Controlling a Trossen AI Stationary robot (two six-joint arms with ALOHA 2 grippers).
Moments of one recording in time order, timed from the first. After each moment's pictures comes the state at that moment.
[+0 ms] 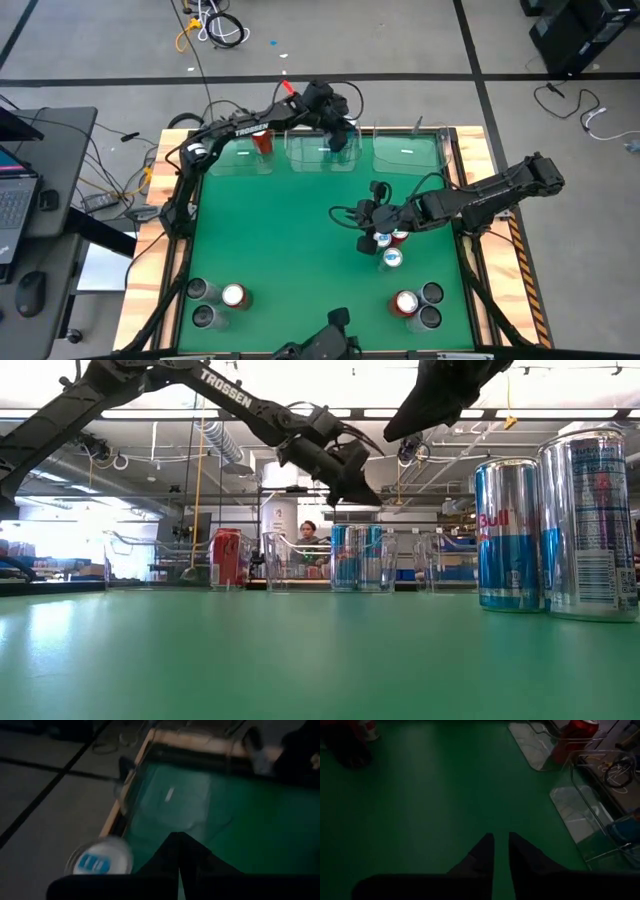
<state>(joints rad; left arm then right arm) 0.57 2.14 1.84 -0.24 0.36 0.15 0.24 1.37 1.01 -0.37 0.46 0.23</state>
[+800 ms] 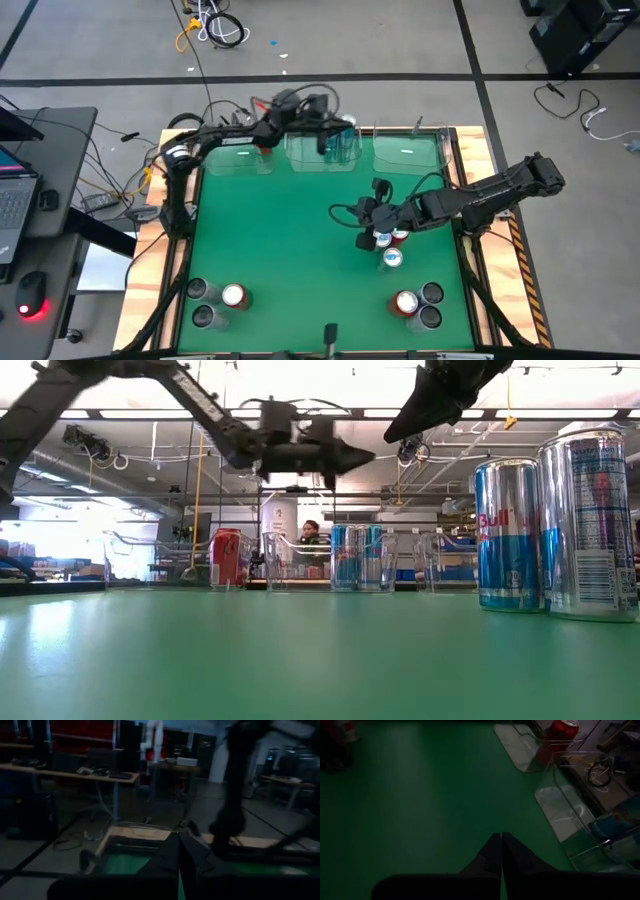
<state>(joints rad) 0.60 1.95 1.32 0.70 0.64 -0.12 0.23 1.37 1.01 -0.37 0.52 0.23</state>
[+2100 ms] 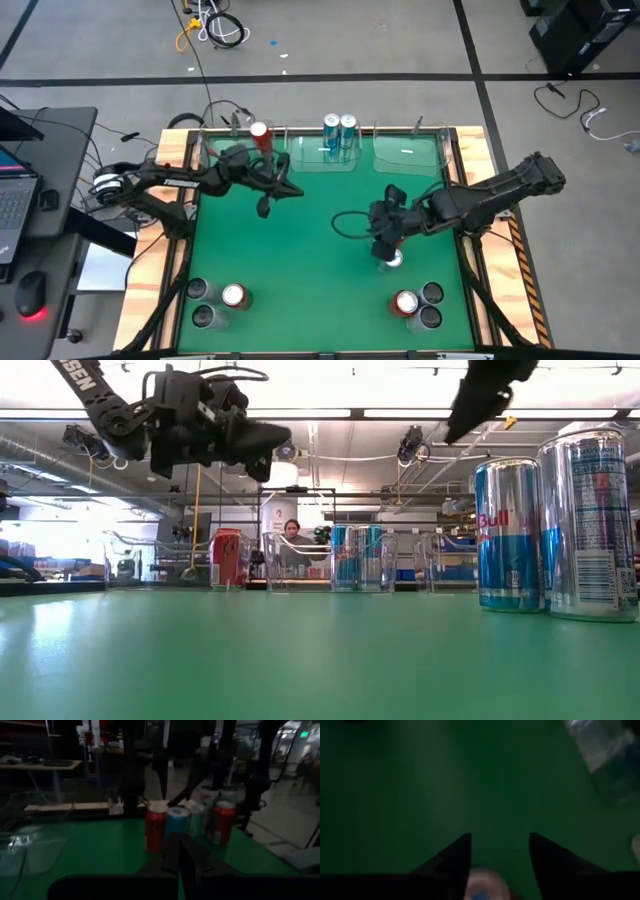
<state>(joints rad) 0.40 1.39 0.52 0.87 0.71 -0.04 0.31 1.36 1.17 -0.87 0.34 0.55</state>
